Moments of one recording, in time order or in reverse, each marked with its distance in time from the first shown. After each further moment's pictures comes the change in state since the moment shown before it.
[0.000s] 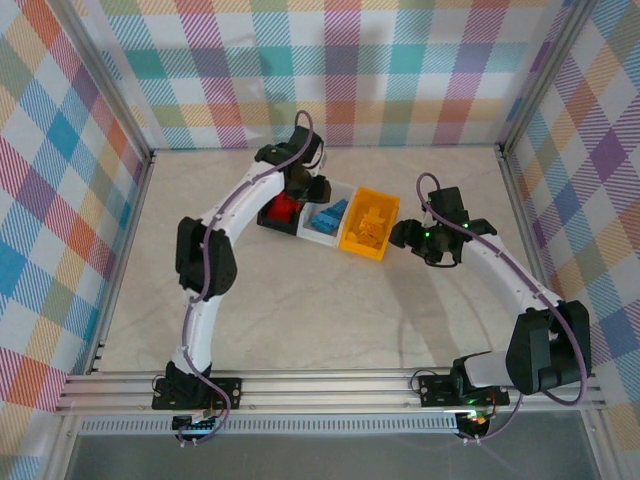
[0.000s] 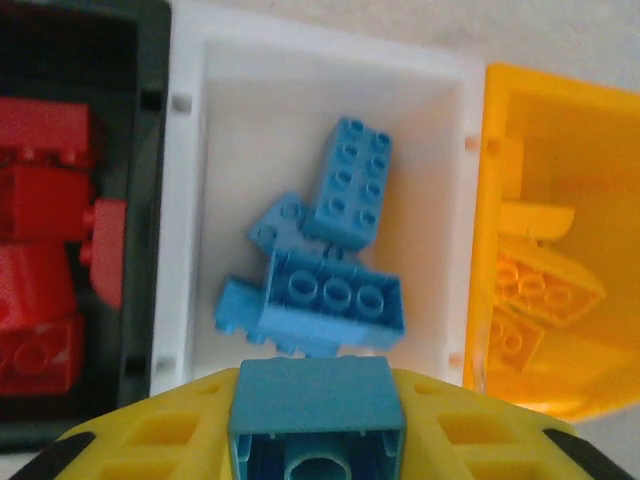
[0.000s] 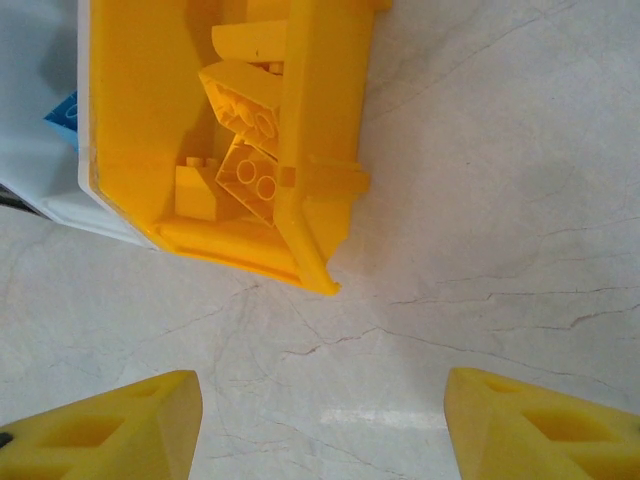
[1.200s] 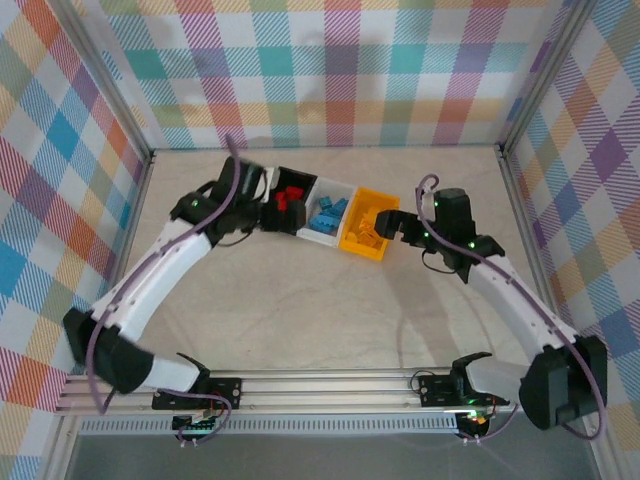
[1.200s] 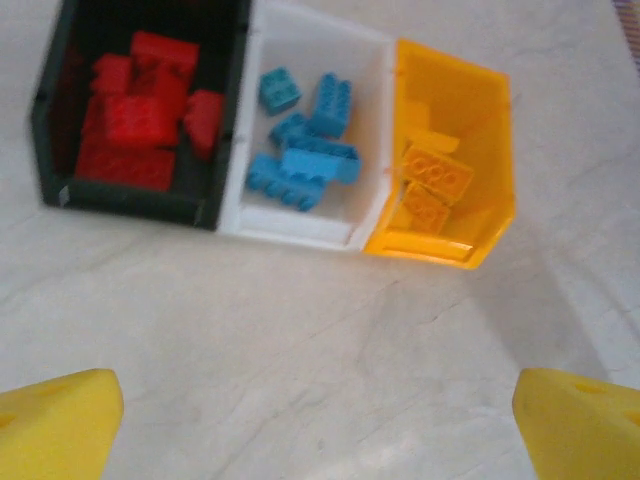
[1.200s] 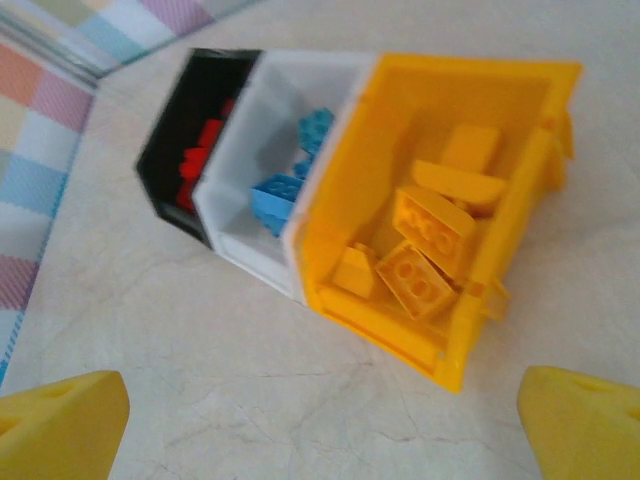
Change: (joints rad) left arm -0.006 -0.893 -0.805 0.175 -0.063 -0.097; right arm 0.069 -0.201 -0.110 0.318 -0.048 -0.129
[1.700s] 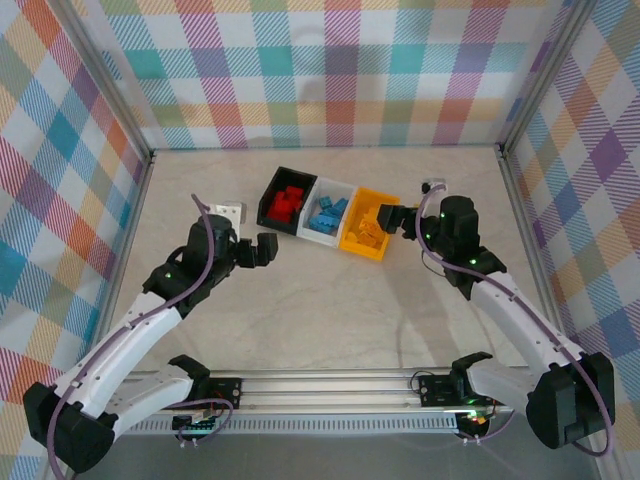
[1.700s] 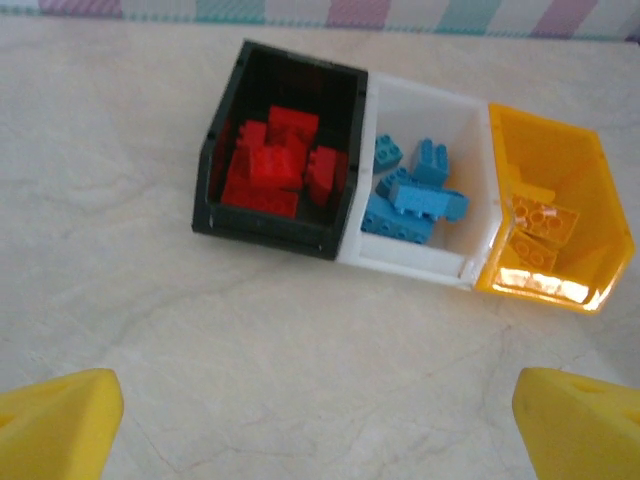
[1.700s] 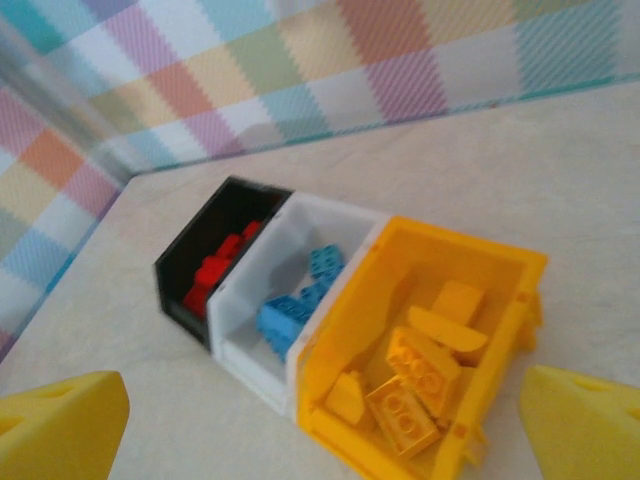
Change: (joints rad) left arm -0.001 -0.401 -0.496 0.348 -0.221 0.090; right arm 0.013 -0.069 -0.093 0.272 0.174 -0.045
